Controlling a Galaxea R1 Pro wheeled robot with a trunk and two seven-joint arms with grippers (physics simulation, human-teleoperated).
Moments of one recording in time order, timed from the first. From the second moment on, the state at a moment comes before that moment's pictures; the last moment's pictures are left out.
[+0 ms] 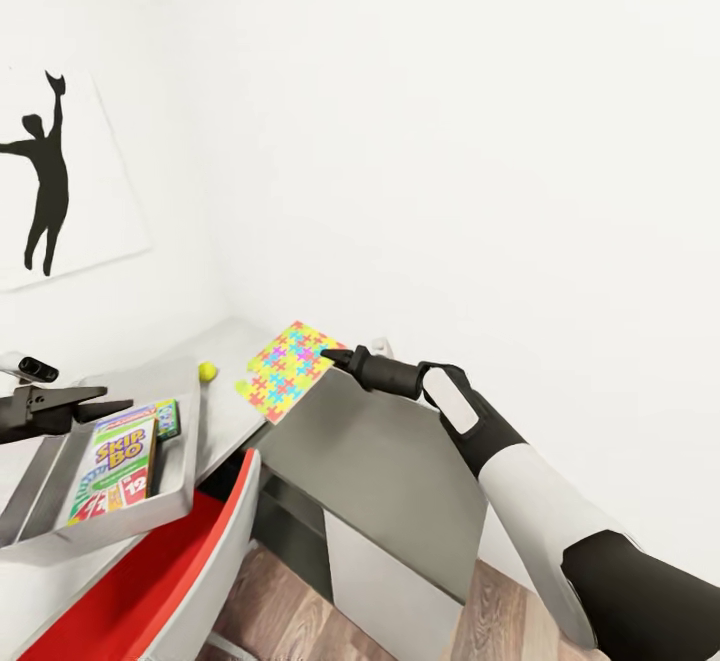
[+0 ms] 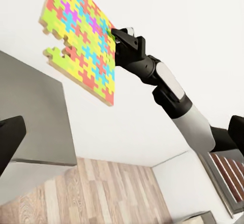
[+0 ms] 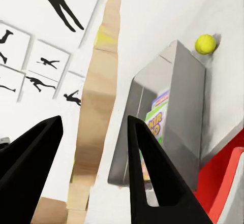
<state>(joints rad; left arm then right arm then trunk) -0.61 0.79 0.05 -1.06 0.59 1.04 -1.57 -0.99 0.12 0.30 -0.69 -1.00 0.71 0.45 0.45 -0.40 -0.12</state>
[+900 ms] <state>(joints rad) -0.61 0.78 0.05 -1.08 0.59 1.04 -1.57 -0.99 0.12 0.30 -0.71 -1.00 0.71 0.44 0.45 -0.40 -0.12</state>
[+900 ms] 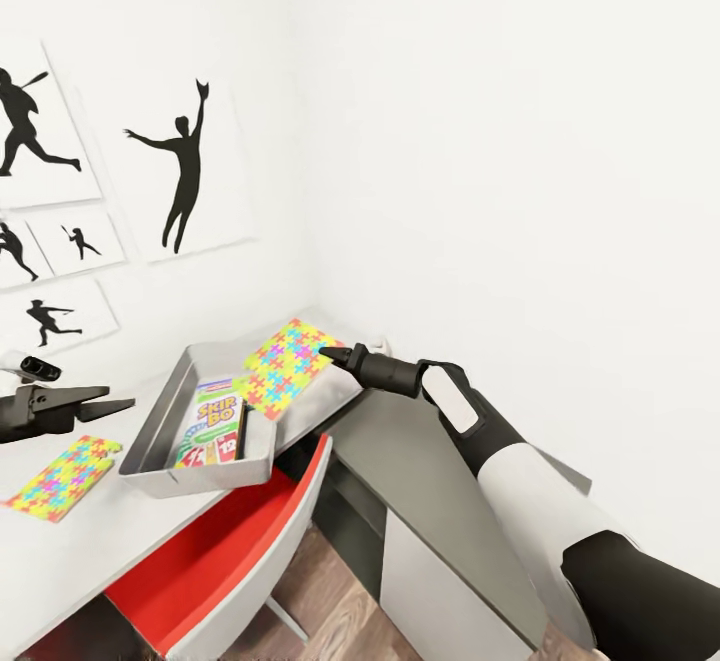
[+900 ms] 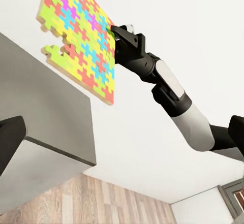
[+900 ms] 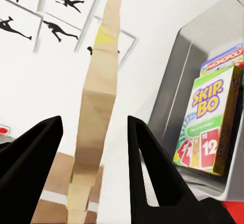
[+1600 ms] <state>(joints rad) -0.61 0.78 0.05 -1.08 0.58 1.03 -1.57 -1.12 0.14 0.31 -0.69 -1.00 0.88 0.37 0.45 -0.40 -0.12</state>
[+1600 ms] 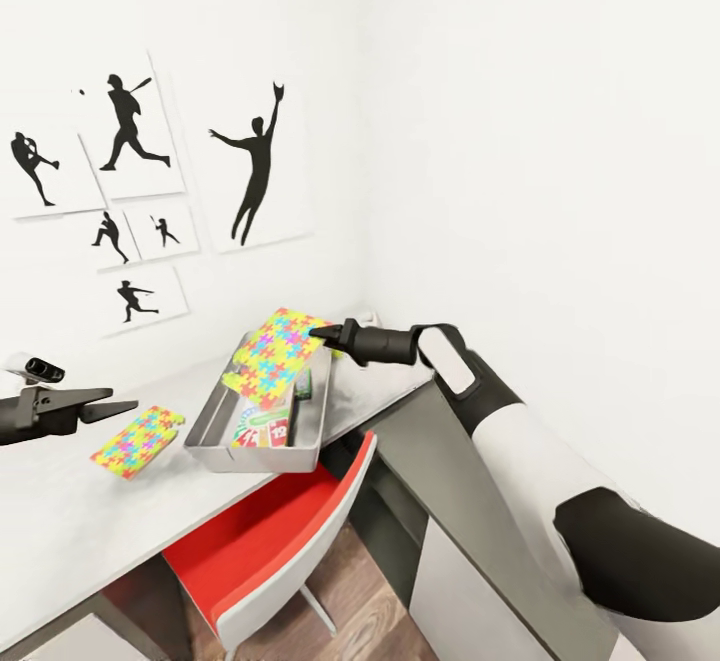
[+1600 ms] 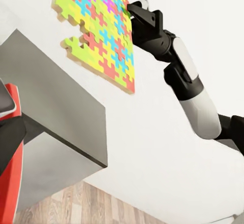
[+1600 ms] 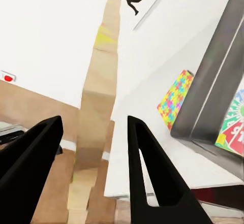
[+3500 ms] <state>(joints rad) -0.61 0.73 0.04 -0.94 0.56 1.00 -1.57 -1.29 0.06 0.27 -0.47 -0.99 0.93 0.36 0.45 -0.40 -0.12</state>
